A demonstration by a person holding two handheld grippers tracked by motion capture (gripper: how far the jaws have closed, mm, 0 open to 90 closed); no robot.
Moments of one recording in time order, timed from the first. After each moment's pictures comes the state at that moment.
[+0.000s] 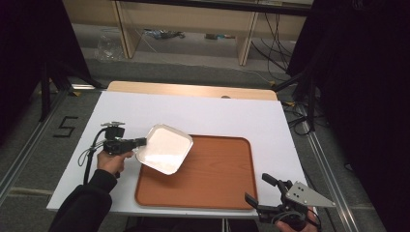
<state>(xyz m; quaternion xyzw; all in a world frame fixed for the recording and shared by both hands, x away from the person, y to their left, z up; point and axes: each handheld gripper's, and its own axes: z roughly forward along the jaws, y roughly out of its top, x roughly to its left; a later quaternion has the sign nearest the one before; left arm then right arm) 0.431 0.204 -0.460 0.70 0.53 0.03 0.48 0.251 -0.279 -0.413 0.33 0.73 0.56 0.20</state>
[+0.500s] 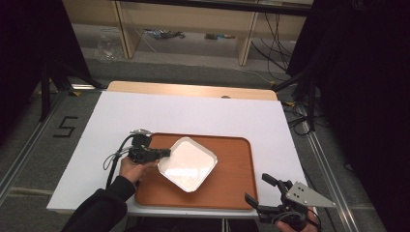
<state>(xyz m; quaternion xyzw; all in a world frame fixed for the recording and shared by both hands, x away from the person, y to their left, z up) 0.419 0.139 -0.466 0.75 0.47 -0.01 0.47 0.251 -0.280 -0.413 0.33 0.73 0.56 0.20</state>
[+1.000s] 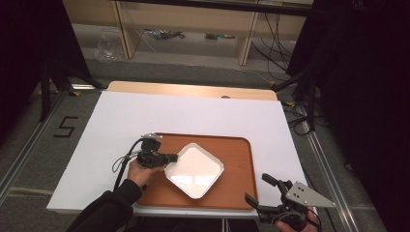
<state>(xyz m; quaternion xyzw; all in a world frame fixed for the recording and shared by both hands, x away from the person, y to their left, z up) 0.414 0.117 -0.476 0.76 0.47 -0.02 0.45 0.252 -0.278 -0.414 0.32 0.72 0.58 0.20</state>
